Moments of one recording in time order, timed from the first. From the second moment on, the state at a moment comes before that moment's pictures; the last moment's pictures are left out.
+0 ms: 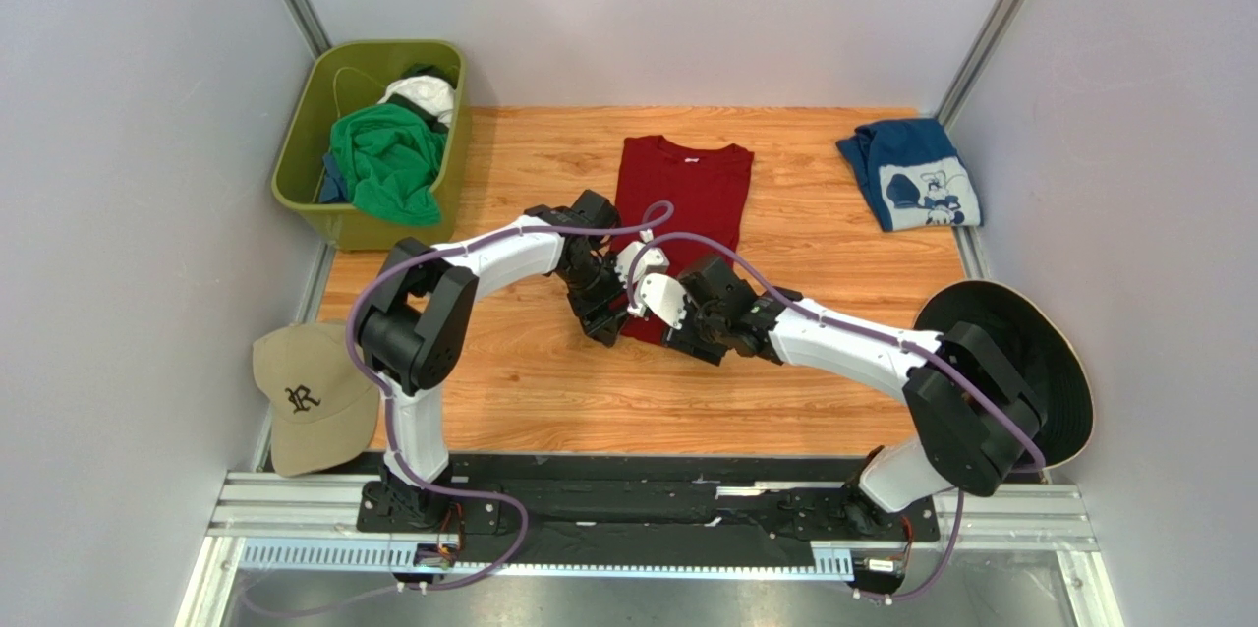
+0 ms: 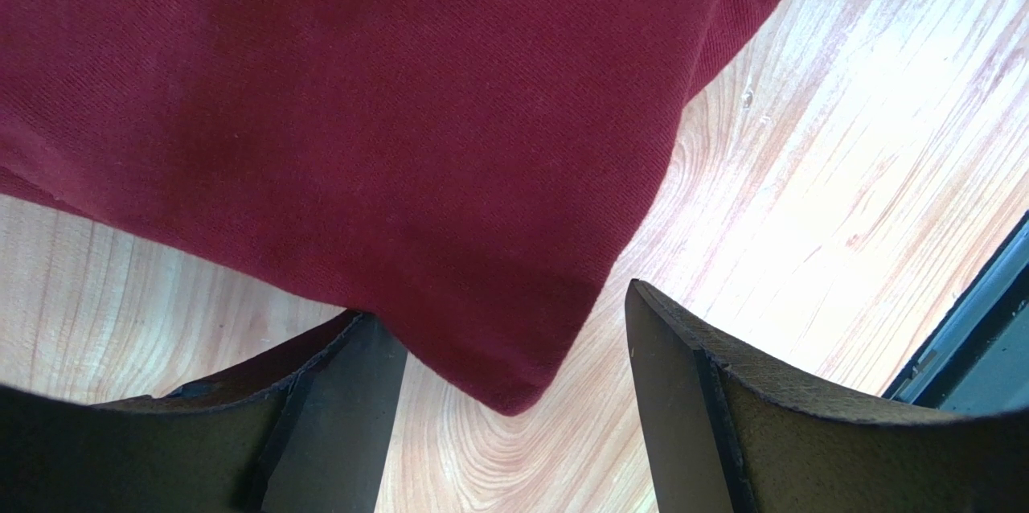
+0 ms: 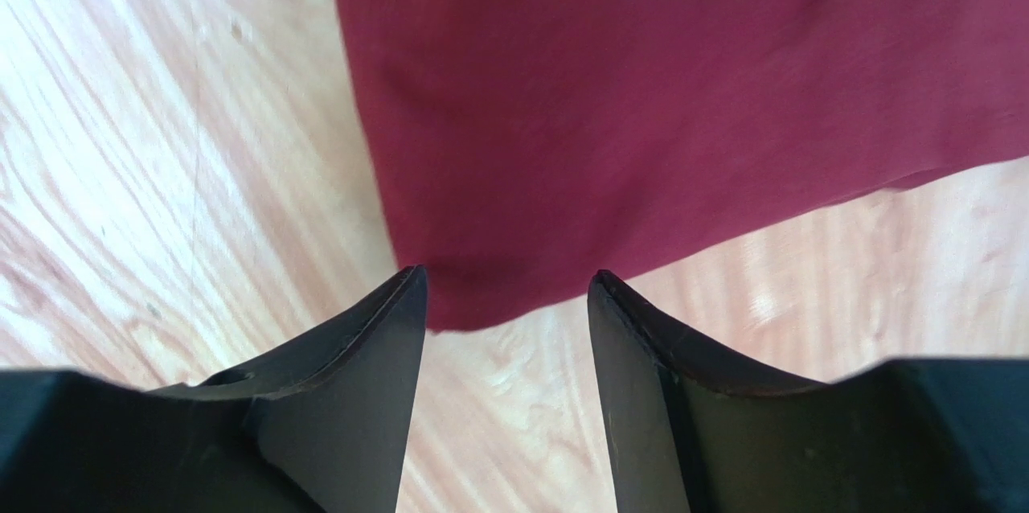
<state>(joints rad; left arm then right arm) -0.58 1.92 1.30 -0.72 0.43 0.53 0.78 1.51 0.86 -0.35 0.06 -0.53</state>
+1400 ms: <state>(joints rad) -0.58 2.01 1.44 -0.81 0.39 0.59 0.75 1.52 0.77 -0.24 -0.01 -0.56</state>
